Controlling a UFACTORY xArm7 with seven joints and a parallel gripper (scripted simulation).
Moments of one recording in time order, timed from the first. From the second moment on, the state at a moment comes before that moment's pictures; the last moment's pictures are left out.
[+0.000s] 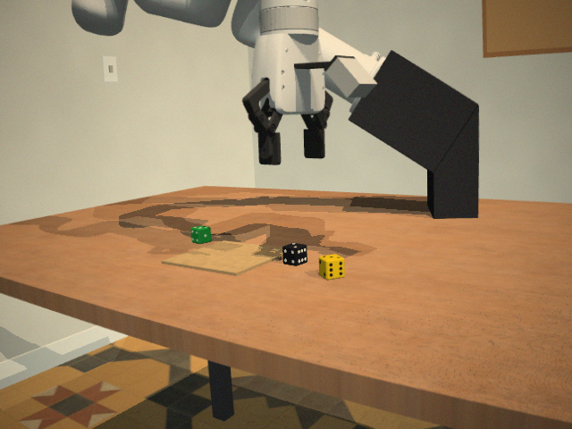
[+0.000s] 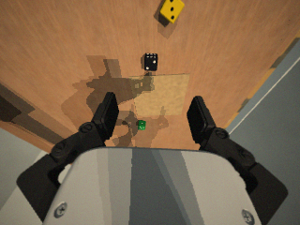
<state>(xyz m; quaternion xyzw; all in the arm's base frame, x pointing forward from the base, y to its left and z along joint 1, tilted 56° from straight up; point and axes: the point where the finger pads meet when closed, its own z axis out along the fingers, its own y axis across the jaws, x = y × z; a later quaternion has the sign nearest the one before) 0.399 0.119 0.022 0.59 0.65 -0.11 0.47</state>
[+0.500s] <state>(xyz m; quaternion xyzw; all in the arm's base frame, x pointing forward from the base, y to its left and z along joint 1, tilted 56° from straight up) 0.392 0.112 0.026 0.59 0.65 -0.10 0.46</state>
